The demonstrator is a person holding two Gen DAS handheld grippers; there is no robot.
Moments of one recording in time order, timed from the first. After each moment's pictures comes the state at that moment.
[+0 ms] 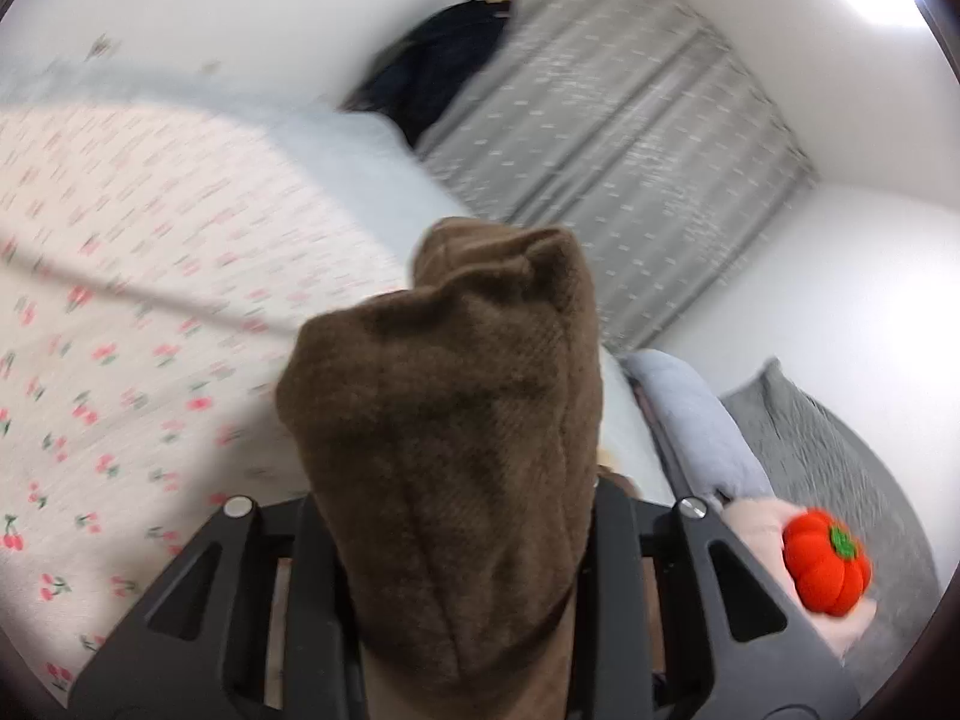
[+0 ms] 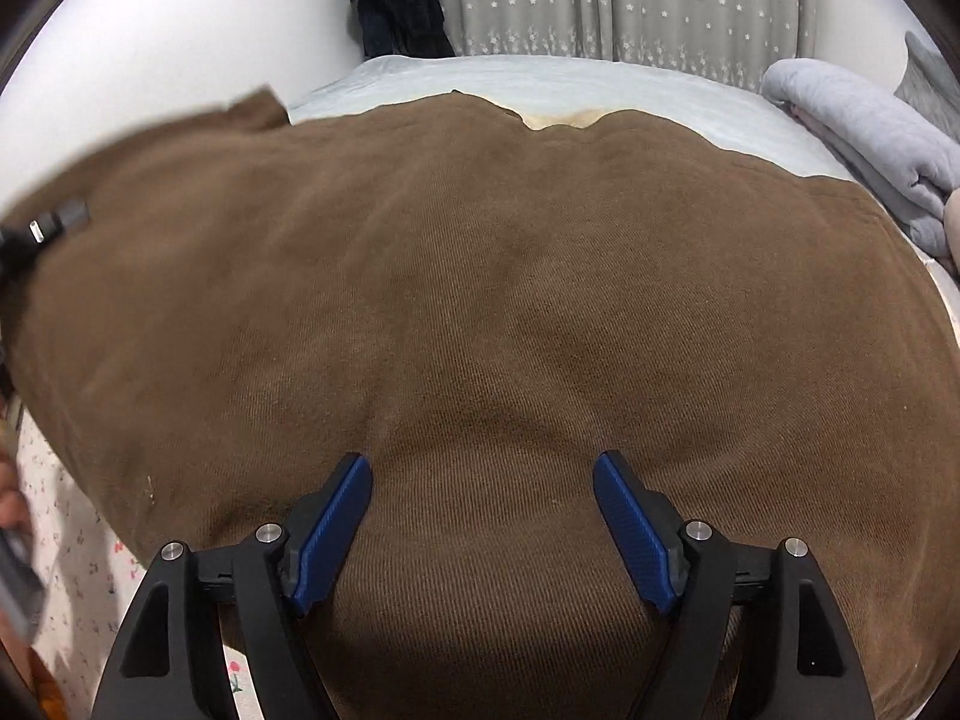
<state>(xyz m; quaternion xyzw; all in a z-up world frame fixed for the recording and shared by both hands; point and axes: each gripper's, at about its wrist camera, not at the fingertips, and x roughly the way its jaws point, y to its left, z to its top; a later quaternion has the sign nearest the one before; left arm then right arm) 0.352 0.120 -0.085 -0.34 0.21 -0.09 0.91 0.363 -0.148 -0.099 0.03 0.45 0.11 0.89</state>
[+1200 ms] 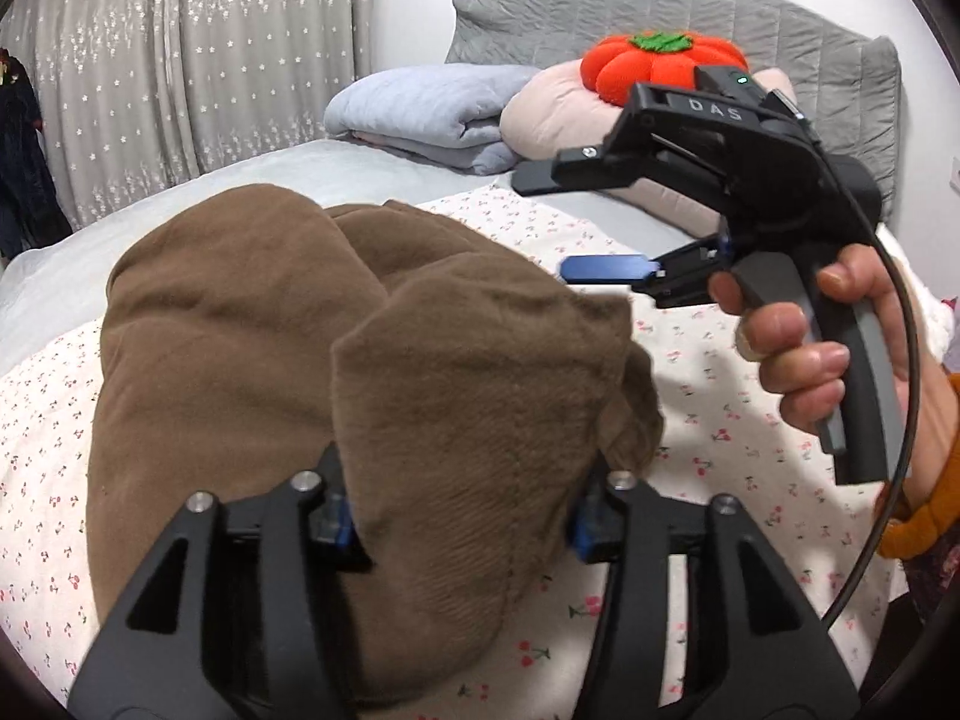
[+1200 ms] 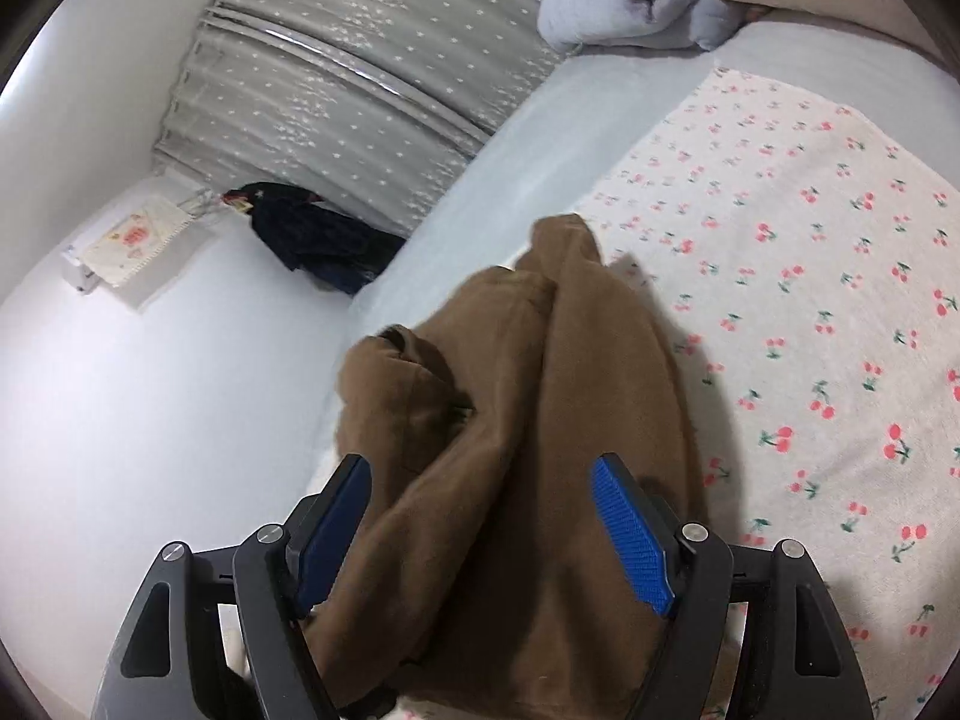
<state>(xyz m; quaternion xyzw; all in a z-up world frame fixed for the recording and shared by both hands) 0.293 -0.176 -0.072 0.12 0.29 -0.40 0.86 0.315 -0.413 -0.080 0.46 0.31 0.14 0.82</state>
